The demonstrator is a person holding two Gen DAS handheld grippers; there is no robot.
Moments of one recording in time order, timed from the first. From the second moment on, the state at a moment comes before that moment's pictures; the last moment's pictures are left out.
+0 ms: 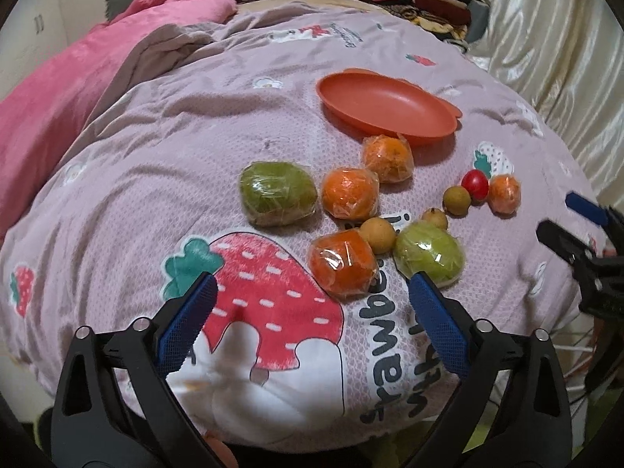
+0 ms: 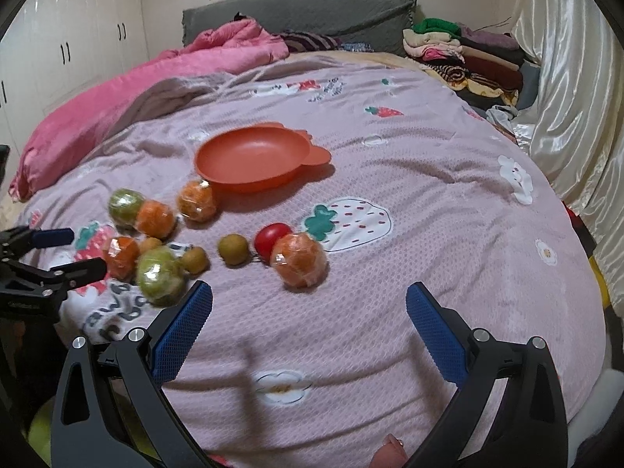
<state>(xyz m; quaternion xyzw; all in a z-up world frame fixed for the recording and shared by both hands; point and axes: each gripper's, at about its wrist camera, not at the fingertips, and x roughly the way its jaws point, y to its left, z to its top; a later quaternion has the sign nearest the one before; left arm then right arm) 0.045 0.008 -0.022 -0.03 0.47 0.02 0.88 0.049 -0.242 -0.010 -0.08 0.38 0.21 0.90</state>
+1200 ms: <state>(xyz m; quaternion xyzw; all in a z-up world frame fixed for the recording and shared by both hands) 0.077 0.021 -0.022 -0.08 0.48 -0.07 0.87 0.105 -0.234 -0.023 -0.05 0.40 0.30 0.86</state>
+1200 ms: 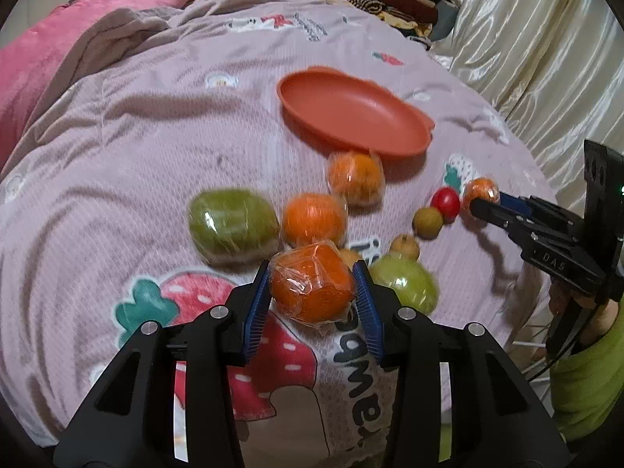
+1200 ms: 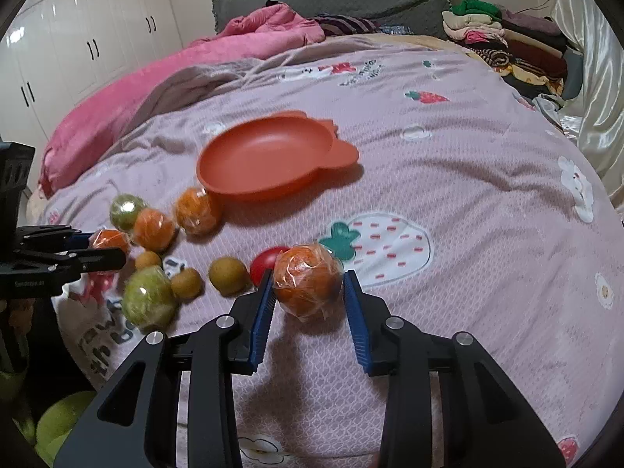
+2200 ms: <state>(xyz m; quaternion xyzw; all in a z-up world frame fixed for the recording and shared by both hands) 0.216 0.019 0.008 -0.06 0.48 -0.14 0.87 0.158 -0.177 0.008 -0.08 0.38 0.33 0.86</state>
